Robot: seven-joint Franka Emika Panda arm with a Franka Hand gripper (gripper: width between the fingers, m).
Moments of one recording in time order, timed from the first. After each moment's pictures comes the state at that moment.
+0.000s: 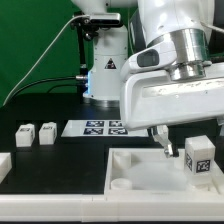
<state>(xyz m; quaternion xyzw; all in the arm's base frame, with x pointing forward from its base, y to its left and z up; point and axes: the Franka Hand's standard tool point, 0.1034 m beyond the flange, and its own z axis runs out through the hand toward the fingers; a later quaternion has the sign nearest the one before) 0.639 0.107 0.083 -0.96 -0.10 -0.25 0.05</state>
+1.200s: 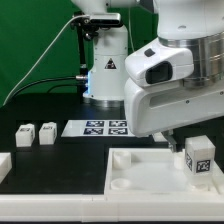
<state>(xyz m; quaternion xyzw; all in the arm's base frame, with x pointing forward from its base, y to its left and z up) 0.637 0.114 0.094 -0.99 -0.07 0.08 0.10</state>
